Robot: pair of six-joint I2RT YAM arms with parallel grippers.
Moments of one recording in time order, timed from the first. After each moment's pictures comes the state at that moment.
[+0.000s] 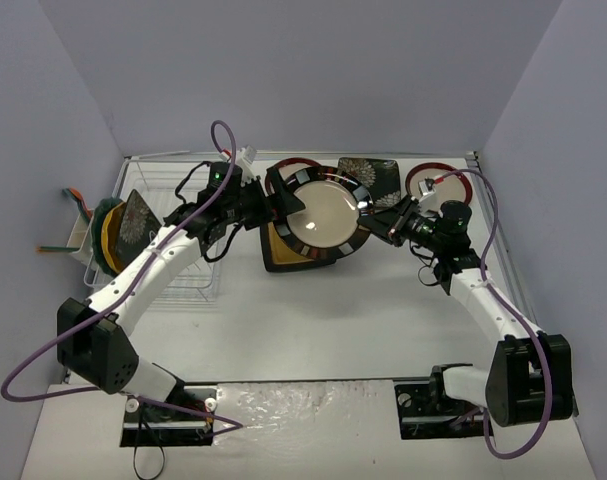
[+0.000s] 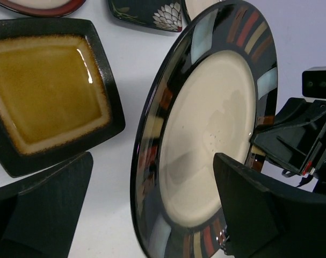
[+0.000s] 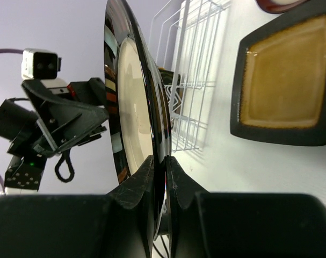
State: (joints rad) left arm -0.49 1.46 1.33 -0.36 0.27 -0.76; right arm 0.09 1.21 0.69 0.35 -0.78 1.12
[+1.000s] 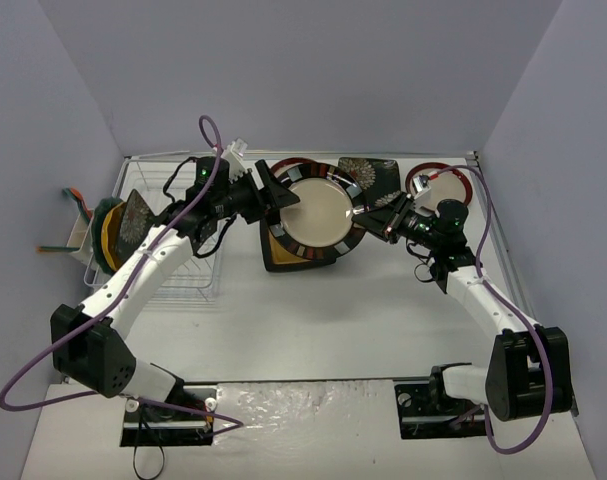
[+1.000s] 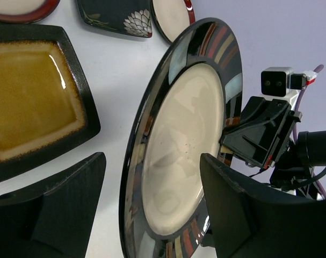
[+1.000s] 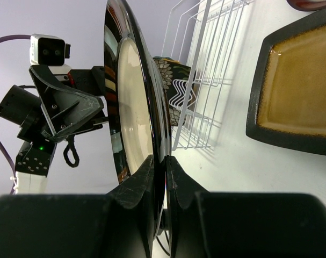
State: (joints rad) left arm -0.44 1.43 1.33 -0.31 0.39 -0.82; right arm 0.12 1.24 0.69 0.46 -0.81 1.16
